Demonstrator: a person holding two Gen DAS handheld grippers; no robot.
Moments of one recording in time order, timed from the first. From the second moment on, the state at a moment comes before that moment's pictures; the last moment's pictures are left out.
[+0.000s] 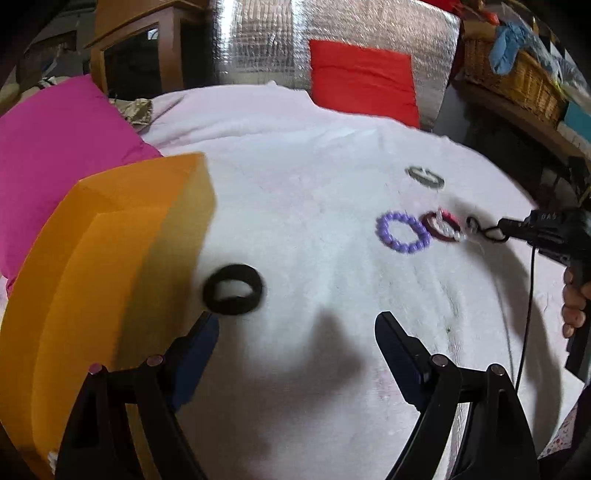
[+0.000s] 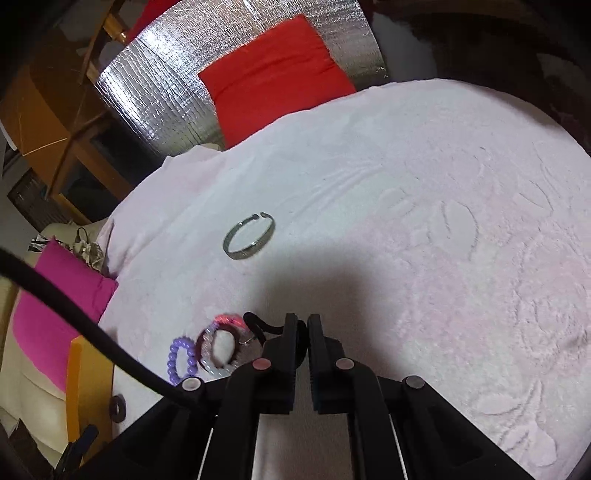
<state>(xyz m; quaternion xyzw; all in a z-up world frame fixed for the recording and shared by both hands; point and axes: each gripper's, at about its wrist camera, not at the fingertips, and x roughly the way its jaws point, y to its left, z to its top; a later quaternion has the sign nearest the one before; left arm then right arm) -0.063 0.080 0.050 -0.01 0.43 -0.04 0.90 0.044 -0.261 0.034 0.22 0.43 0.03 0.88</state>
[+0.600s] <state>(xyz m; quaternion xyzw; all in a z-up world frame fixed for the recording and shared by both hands) -0.021 0.076 0.034 0.07 0.42 0.05 0.90 0.040 -0.281 0.015 0.25 0.45 0.02 0.86</state>
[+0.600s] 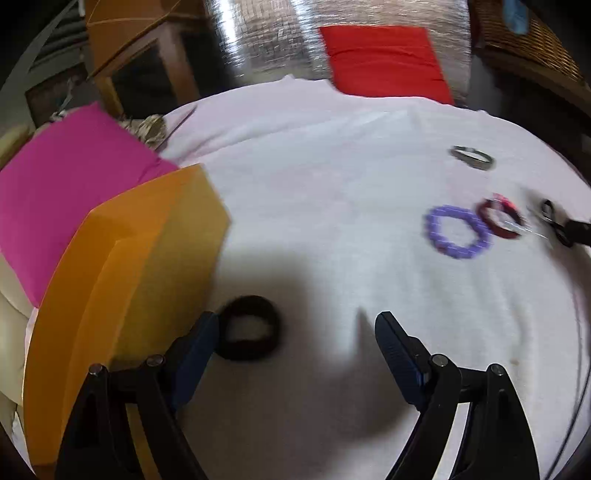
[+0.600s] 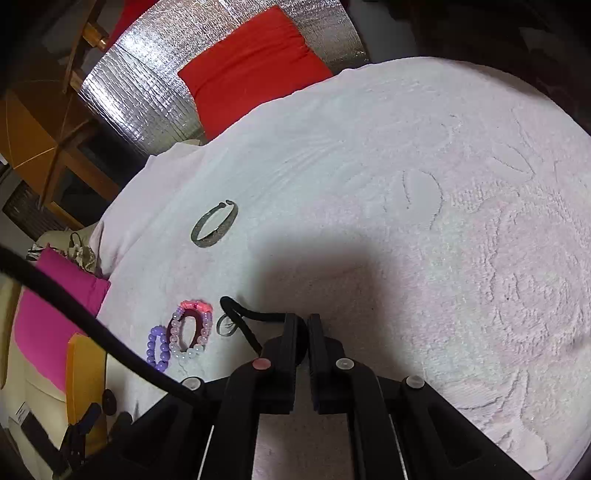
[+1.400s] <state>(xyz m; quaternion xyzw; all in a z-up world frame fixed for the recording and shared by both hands) -0.003 0.138 0.026 -0.04 0.43 -0.09 0.90 0.043 -0.282 0.016 0.26 0.45 0.04 0.85</state>
